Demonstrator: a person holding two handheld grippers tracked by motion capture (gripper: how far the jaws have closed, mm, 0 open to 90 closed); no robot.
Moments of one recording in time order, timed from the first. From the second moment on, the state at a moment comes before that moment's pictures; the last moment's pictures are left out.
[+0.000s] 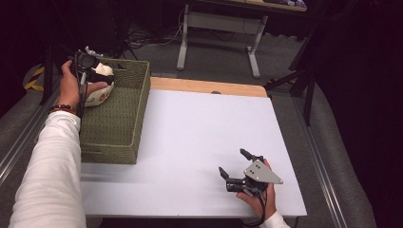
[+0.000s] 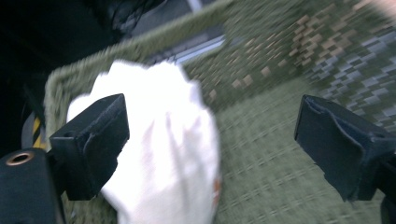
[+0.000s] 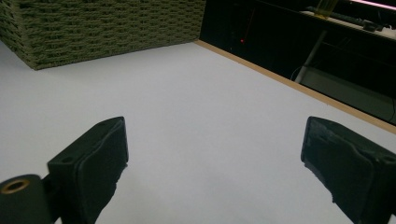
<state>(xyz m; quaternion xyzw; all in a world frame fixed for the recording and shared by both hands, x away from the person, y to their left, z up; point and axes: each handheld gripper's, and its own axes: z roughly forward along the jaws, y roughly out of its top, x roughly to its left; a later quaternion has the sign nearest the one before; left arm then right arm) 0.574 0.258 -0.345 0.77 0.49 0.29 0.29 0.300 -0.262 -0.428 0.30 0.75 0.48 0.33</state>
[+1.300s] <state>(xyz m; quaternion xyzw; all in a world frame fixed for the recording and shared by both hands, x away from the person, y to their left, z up) 0.613 0.265 -0.422 0.82 0.50 0.25 0.08 0.298 -0.246 -0.444 0.28 0.79 0.45 0.32</state>
